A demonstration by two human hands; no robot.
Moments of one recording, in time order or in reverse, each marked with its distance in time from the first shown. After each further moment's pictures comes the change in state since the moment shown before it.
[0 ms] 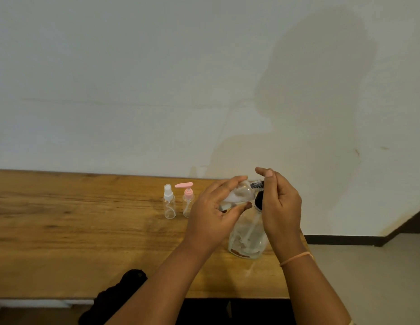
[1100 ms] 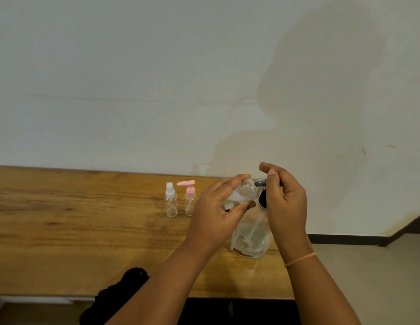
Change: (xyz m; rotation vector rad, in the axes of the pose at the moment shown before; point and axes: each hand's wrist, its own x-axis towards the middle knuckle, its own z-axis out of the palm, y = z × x) left_hand -0.001 -0.004 0.002 0.012 0.001 -0.012; right_hand 0.000 -0.004 -0.001 0.059 0.016 0.024
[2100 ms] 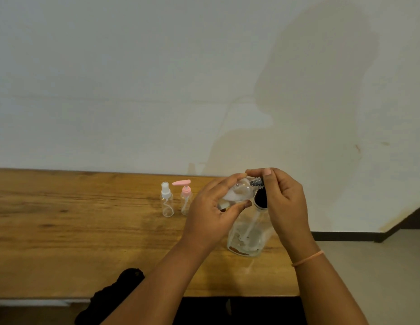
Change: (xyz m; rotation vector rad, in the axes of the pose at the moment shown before) left_hand 0.002 0.000 0.001 -0.012 -0.007 -0.011; right_hand 0.005 -0.005 -0.011 0.002 -0.138 0.017
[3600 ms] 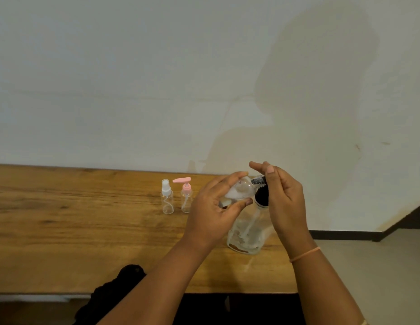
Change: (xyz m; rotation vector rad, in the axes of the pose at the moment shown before) left_hand -0.003 -0.002 0.003 -0.016 0.014 0.020; right_hand 0.003 0.011 0.002 0.031 -0.021 0.003
